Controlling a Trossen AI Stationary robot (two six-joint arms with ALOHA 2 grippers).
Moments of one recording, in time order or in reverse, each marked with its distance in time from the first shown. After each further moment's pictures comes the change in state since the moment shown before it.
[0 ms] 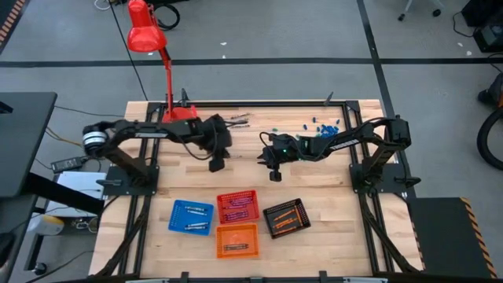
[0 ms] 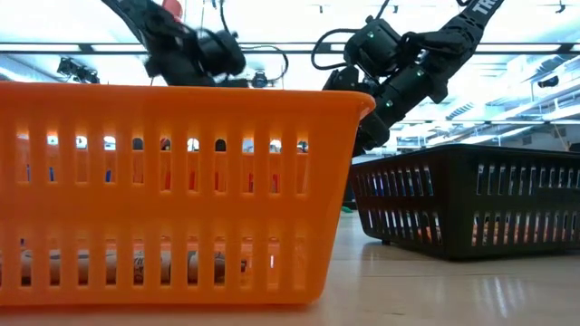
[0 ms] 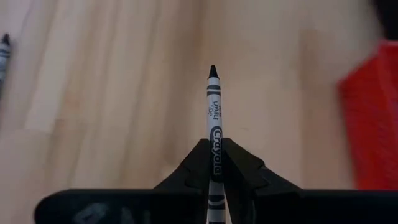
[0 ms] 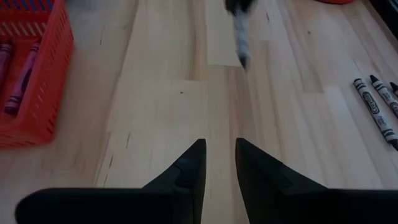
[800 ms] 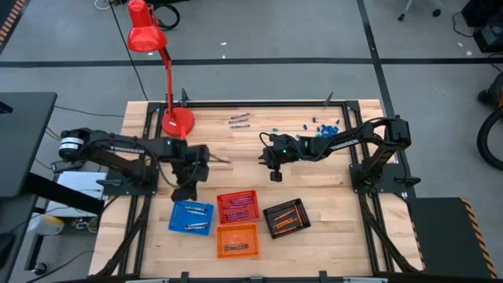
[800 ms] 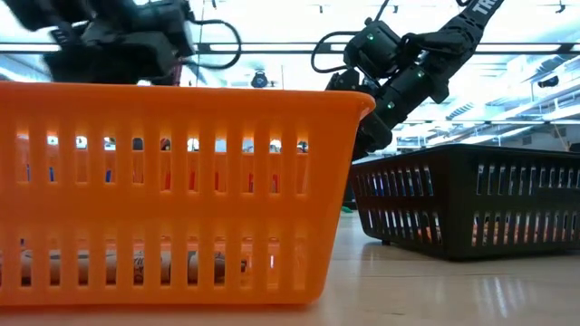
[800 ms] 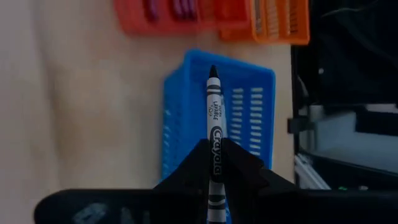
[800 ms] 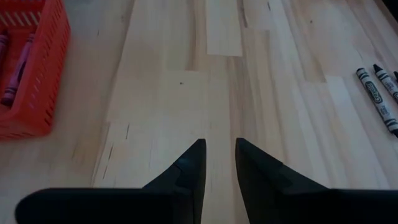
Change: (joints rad) left arm -0.270 -0.277 -0.151 -0.406 0.415 -0.147; right arm 0.000 0.000 0.000 -0.028 0.003 0.008
